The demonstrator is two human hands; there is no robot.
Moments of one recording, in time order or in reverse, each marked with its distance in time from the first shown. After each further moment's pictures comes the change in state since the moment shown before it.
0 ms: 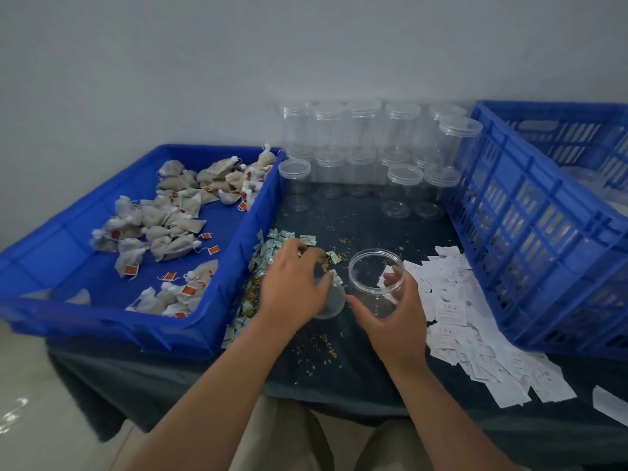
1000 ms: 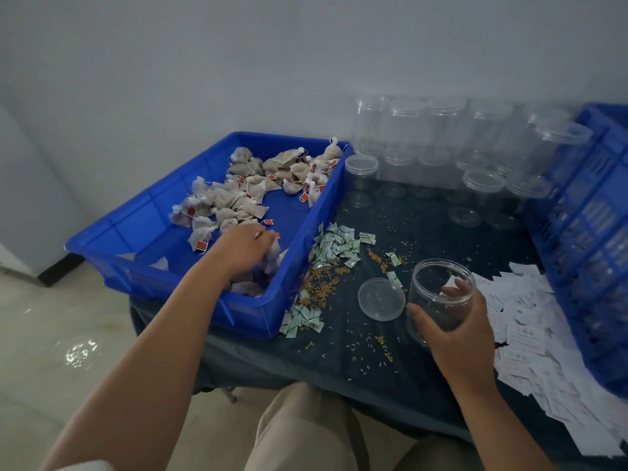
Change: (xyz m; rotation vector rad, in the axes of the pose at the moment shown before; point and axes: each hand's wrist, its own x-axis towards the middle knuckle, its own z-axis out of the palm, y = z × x) left_hand 0.019 -0.158 -0.110 0.001 -0.294 -0.460; right_hand -0.002 -0.004 0.000 0.104 -0.122 0.088
